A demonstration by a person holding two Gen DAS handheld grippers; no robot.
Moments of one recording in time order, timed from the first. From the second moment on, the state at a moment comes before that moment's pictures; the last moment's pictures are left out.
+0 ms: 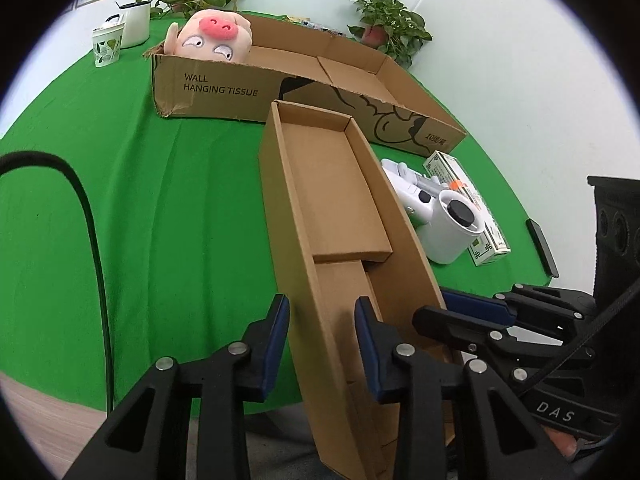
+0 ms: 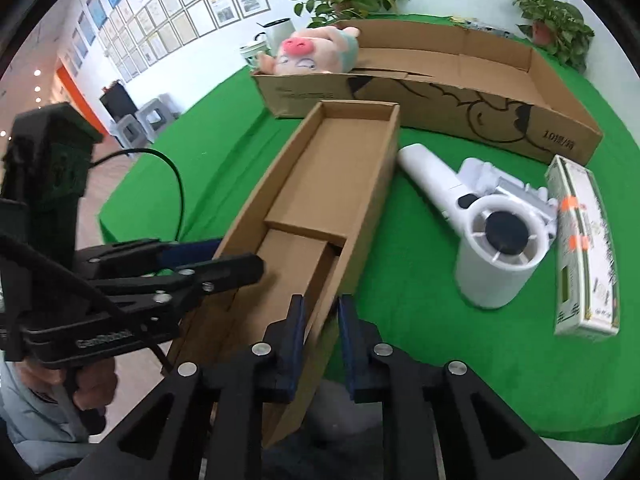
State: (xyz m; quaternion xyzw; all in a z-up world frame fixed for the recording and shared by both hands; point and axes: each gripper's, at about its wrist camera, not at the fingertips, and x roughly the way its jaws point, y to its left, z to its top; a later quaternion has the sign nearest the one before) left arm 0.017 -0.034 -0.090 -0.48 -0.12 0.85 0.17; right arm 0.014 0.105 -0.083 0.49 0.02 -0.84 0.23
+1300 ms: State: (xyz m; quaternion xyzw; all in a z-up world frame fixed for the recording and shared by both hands) left arm -0.080 -0.010 0.081 -0.27 -0.03 0.95 0.14; right arm -0.058 0.105 0.078 0.26 0.01 -0.96 0.13
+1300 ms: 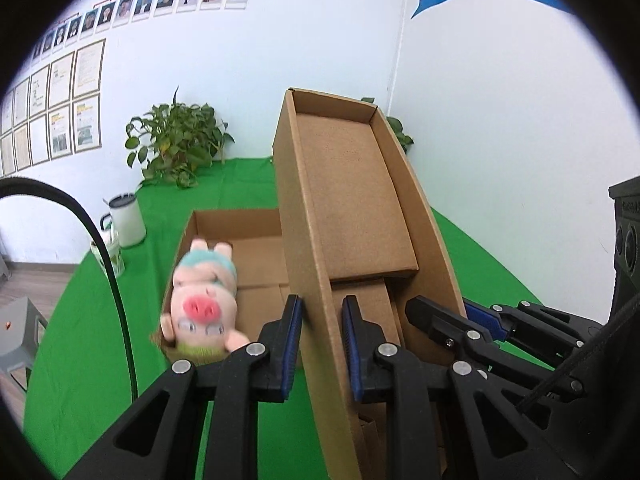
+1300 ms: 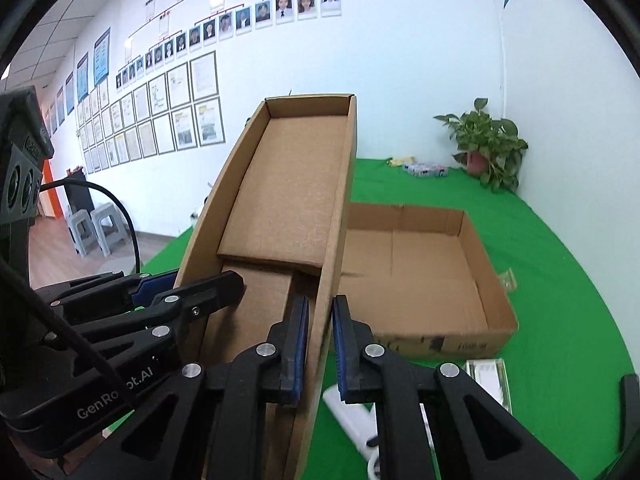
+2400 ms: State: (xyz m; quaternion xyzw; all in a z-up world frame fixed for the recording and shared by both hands) left arm -0.275 -0.023 0.031 -0.39 -0.01 0.91 0.11; right arm -0.345 0.096 0.028 0.36 -0.02 -0.93 0.11
